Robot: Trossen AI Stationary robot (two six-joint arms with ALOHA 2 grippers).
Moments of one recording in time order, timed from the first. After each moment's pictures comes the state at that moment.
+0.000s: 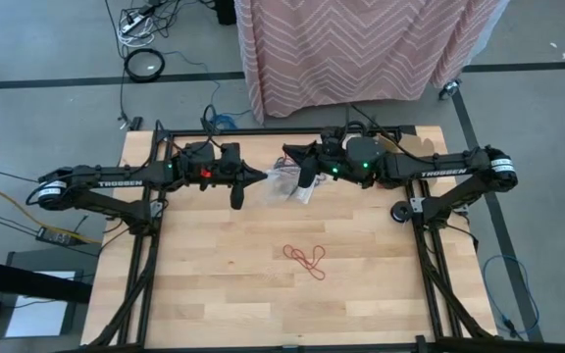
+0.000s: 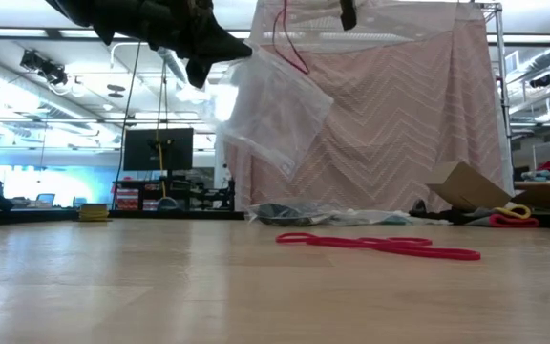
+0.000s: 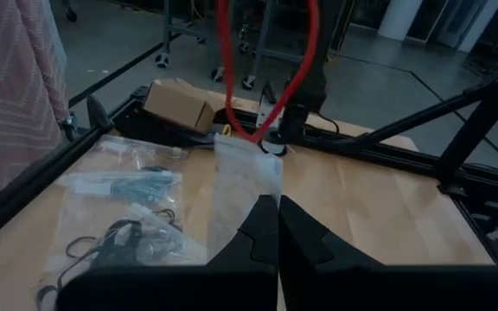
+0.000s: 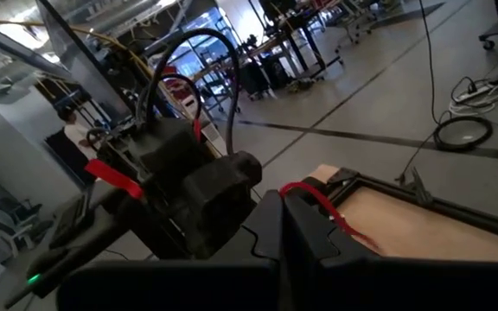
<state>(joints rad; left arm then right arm) 0.24 1.15 0.76 0.18 0.15 -0.17 -0.01 1.39 1.21 0.16 0.40 0.57</state>
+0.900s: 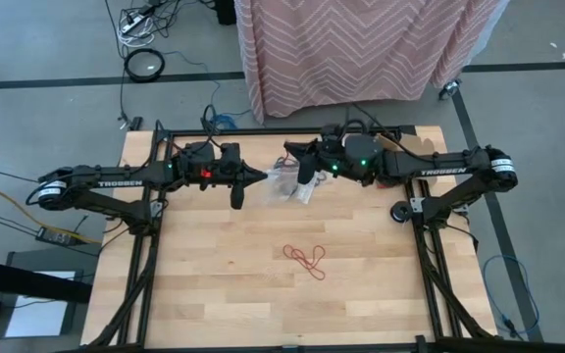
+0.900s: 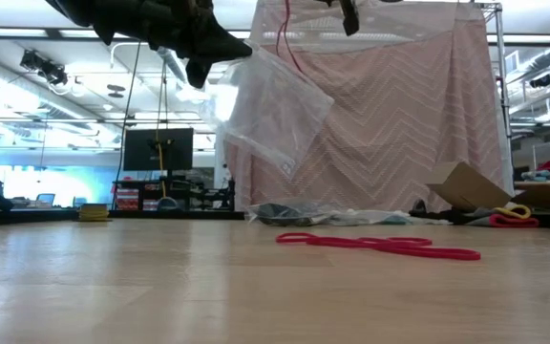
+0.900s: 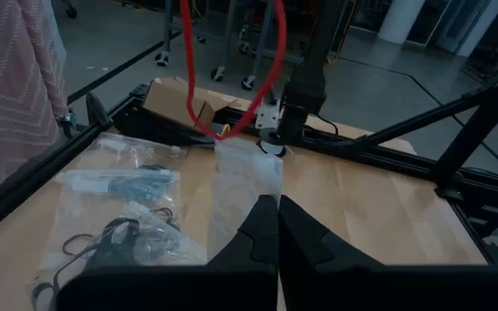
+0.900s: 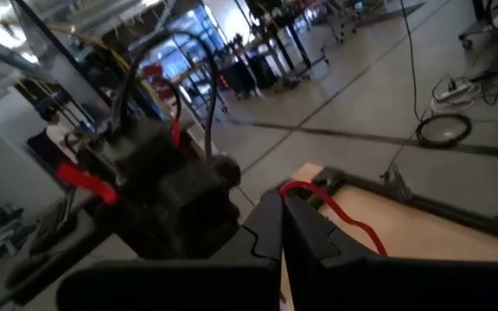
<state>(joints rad) 0.24 1.15 0.76 0.18 0.15 -0.19 -0.04 1.39 1.21 0.13 0.41 0.58</state>
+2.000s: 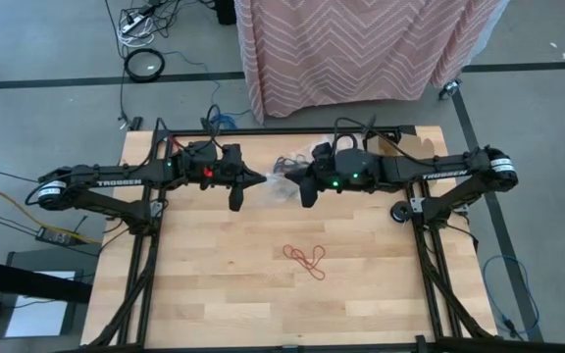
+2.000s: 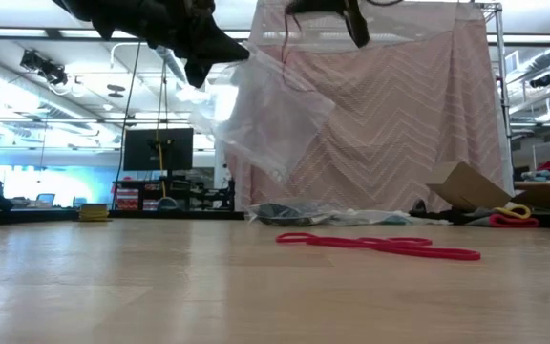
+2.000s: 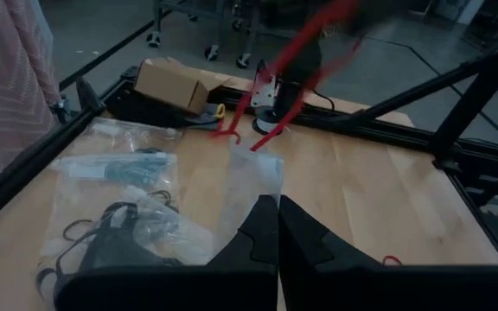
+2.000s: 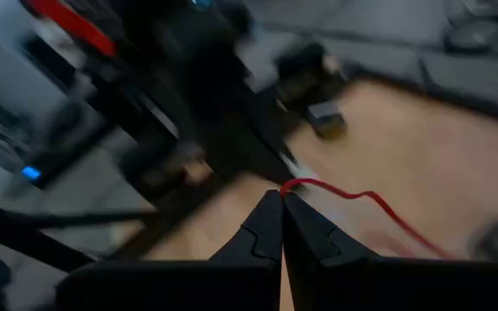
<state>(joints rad) 0.24 1.15 0.79 0.08 0.18 -0.14 0.03 1.39 1.21 -0.14 0.27 0.66</state>
